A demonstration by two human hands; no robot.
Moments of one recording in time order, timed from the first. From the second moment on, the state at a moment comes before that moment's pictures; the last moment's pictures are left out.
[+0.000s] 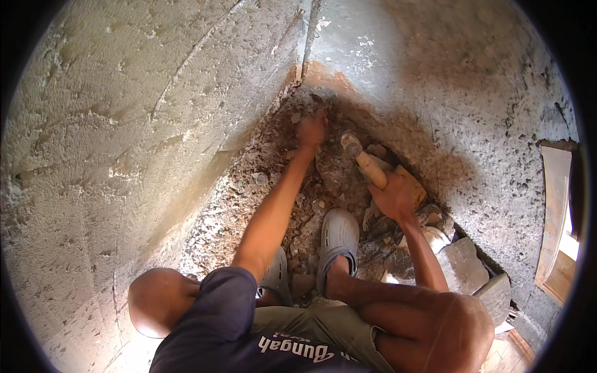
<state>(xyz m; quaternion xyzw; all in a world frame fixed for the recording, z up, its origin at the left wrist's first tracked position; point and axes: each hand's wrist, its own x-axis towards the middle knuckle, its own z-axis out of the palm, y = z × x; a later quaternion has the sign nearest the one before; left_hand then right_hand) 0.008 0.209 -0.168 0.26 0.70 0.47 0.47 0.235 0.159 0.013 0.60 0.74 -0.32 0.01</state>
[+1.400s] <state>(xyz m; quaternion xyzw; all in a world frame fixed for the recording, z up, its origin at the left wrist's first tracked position) -0.047 0.197 -0.146 0.33 0.50 0.15 0.79 0.274 0.103 -0.017 0.63 0.67 -0.38 0.08</state>
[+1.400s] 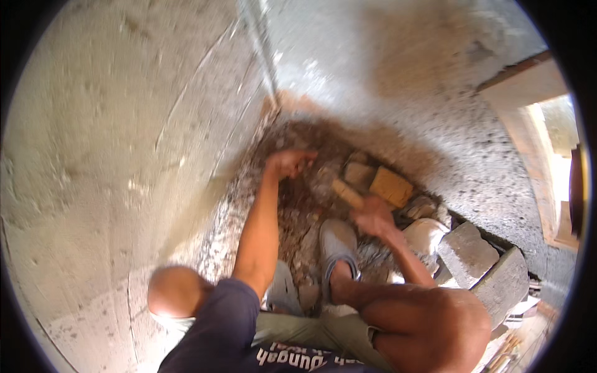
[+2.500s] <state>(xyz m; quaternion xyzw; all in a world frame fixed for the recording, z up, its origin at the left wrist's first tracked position) -0.055 0.201 -0.192 0.56 0.57 0.27 0.54 0.245 0.012 -0.096 0.63 0.64 -0.44 0.04</state>
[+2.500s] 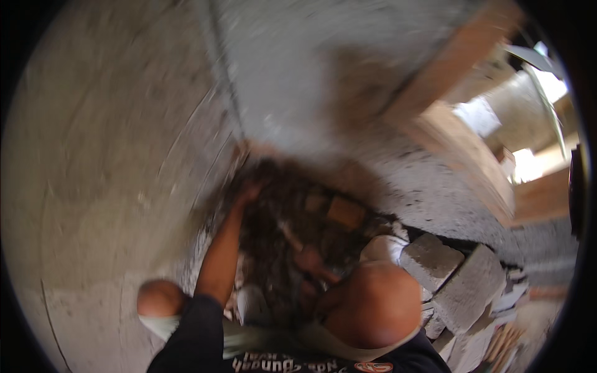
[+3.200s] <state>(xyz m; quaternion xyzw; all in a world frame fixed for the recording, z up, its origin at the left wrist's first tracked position) -0.016 0.225 -0.203 0.13 0.61 0.48 0.62 0.231 0.023 -0.103 0.68 0.53 -0.50 0.01</state>
